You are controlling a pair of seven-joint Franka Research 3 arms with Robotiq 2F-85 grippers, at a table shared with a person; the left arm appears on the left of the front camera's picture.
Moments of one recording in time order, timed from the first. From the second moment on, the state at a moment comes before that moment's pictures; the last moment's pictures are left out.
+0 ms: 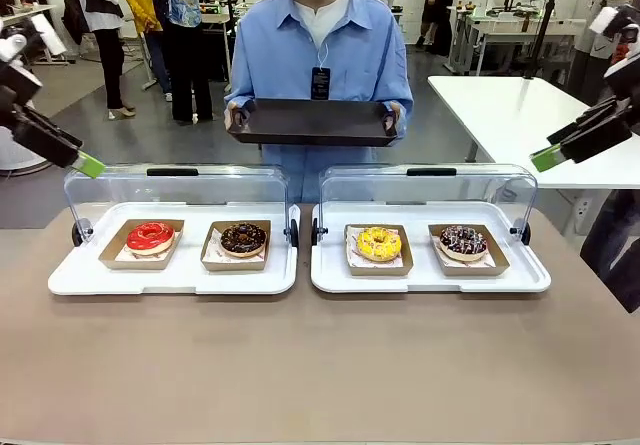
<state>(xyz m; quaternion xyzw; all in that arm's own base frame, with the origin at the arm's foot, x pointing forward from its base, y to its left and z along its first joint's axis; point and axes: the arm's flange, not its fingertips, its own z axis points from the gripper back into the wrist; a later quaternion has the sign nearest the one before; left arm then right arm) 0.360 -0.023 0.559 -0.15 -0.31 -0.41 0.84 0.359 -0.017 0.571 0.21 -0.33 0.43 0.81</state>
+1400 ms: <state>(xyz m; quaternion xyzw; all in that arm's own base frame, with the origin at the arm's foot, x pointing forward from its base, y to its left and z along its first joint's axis) 0.359 0.091 0.527 -0.27 -0.42 -0.50 0.71 0.354 -0.104 0.544 0.30 -0.41 0.49 0.70</state>
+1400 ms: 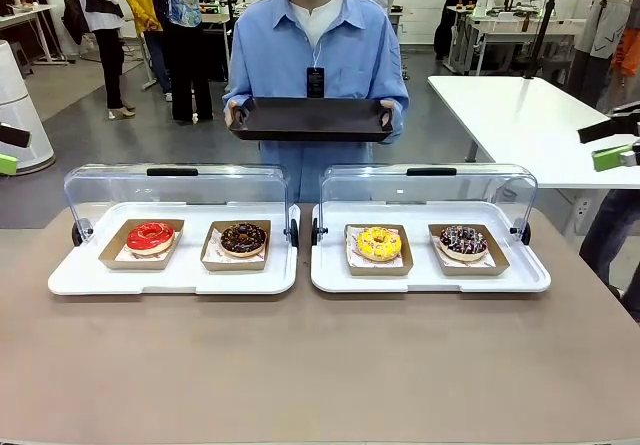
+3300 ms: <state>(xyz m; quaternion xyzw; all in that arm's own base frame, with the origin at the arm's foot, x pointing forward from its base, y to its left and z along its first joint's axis) 0.358 0.084 0.529 -0.26 -0.41 -0.50 0.72 0.345 -0.112 0.546 0.29 -0.42 0.48 0.71</state>
